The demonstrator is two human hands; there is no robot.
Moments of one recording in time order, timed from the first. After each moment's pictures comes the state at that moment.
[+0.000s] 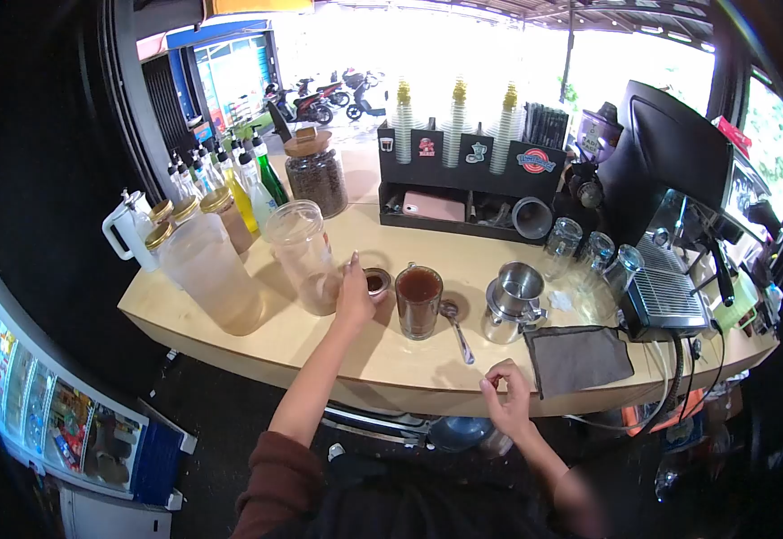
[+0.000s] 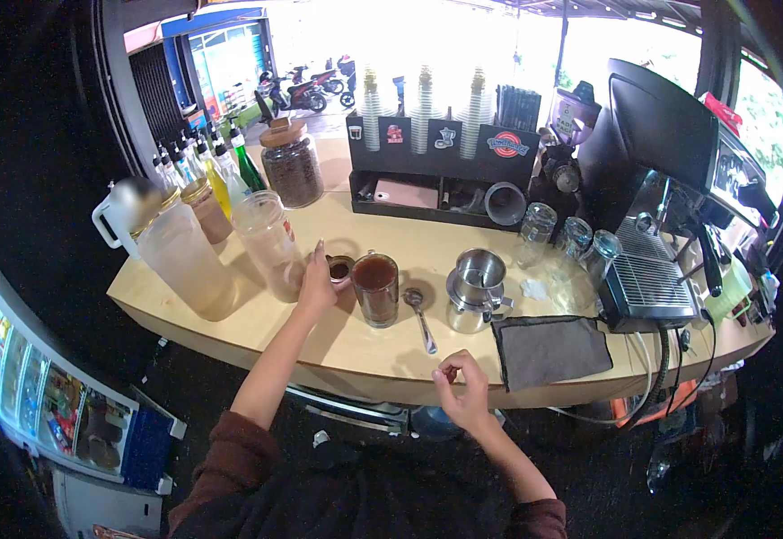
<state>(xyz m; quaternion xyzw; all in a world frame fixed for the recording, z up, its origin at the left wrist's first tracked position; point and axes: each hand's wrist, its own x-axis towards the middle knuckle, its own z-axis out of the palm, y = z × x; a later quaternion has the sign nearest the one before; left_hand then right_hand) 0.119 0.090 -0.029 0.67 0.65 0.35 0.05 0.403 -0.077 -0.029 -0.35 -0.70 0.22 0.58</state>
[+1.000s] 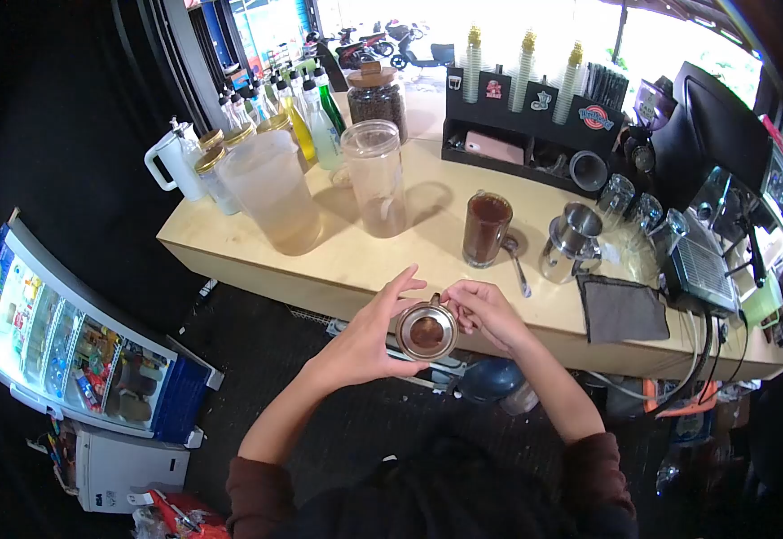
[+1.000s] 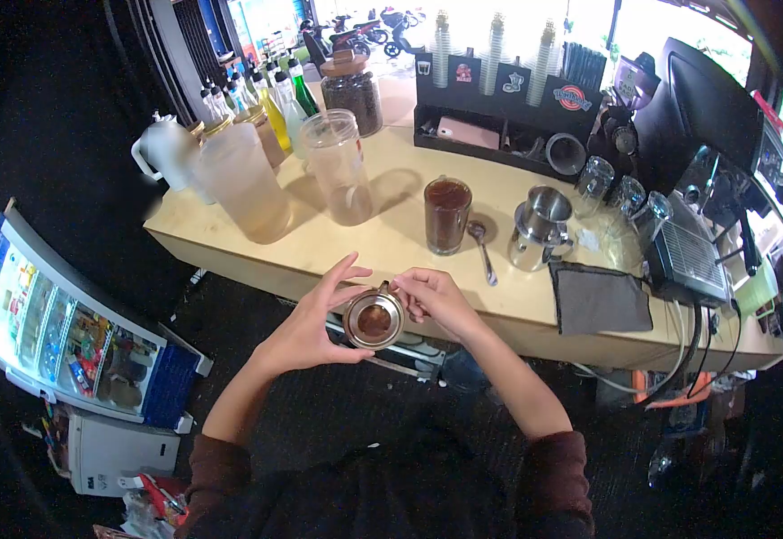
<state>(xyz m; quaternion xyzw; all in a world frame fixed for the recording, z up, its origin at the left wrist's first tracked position) 0.088 -0.158 0.071 0.76 0.44 0.34 0.34 0.296 -0.064 0.011 -0.26 -0.53 0.74 0.33</state>
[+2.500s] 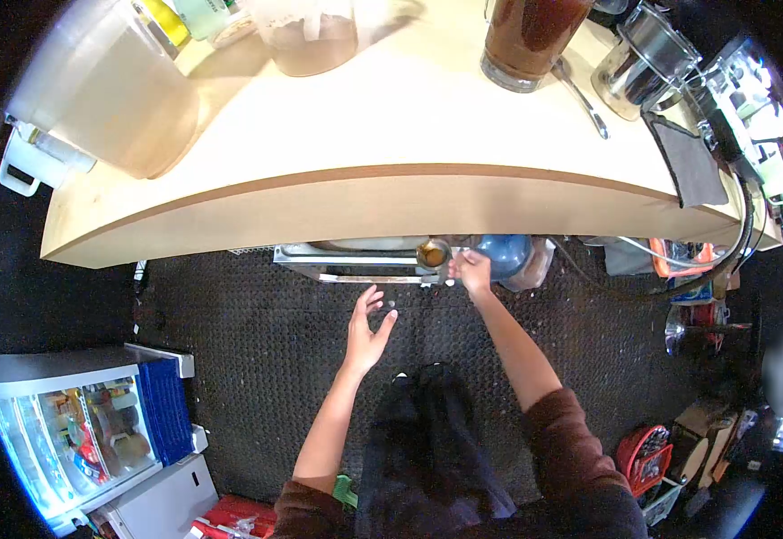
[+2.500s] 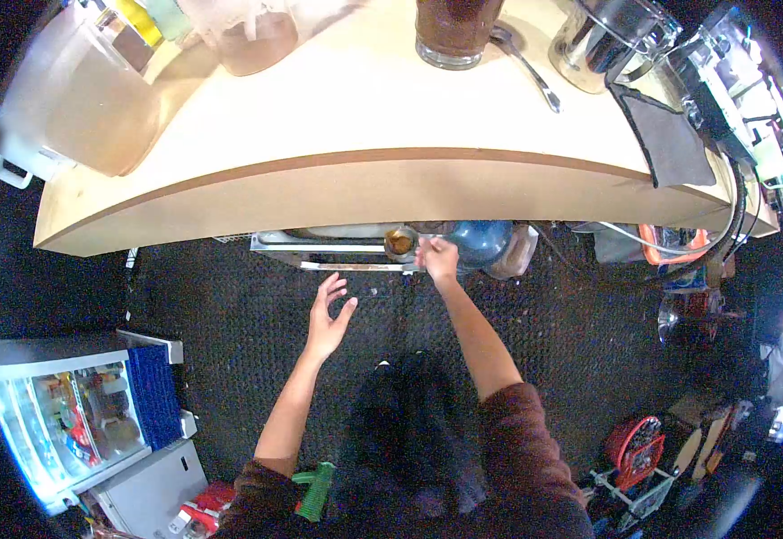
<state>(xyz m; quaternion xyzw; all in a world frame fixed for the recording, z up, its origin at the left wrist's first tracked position) 0.036 -0.178 -0.344 0.55 0.57 0.41 0.45 0.268 -0.079 -0.420 -0.60 -0.28 0.53 0.53</state>
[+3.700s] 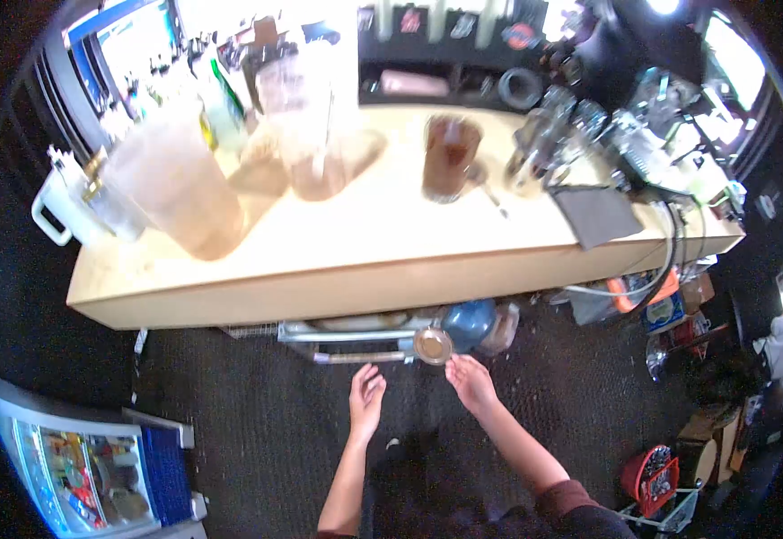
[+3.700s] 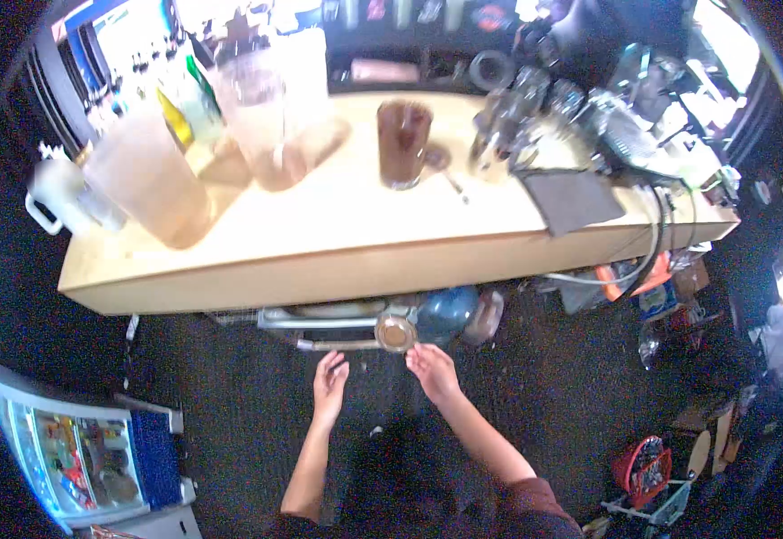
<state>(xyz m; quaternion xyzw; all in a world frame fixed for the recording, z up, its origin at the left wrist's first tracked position) 0.052 -0.225 -0.278 0.40 0.51 0.51 0.56 0.274 -0.220 -0.237 -0.42 -0.09 0.68 0.59</state>
